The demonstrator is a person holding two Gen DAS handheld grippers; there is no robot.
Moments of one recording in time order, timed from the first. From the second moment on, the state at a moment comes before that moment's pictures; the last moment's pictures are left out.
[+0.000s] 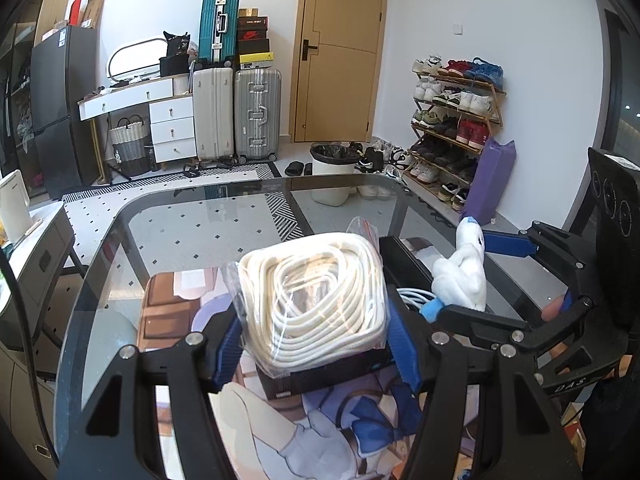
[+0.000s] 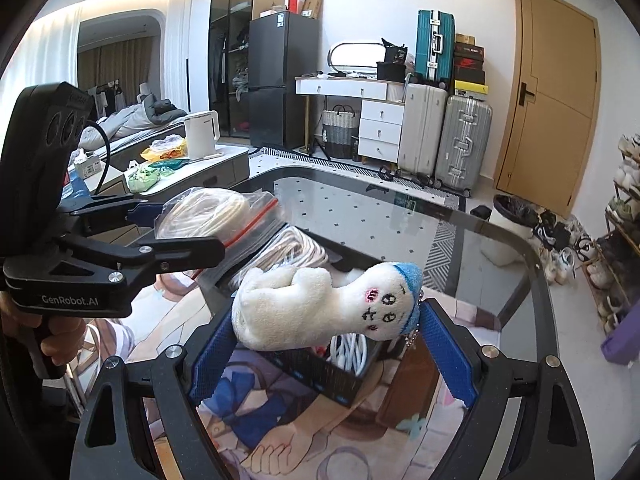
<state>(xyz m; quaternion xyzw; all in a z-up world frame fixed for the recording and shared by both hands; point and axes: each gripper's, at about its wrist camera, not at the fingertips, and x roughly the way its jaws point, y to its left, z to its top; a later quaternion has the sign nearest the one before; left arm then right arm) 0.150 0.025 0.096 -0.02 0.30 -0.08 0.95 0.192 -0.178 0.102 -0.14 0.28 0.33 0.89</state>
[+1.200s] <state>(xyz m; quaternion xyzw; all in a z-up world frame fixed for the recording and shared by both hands) 0.213 0.023 0.056 -0.01 0.35 -0.09 0.93 0.267 -0.130 0.054 -0.22 0.32 0.34 0.86</state>
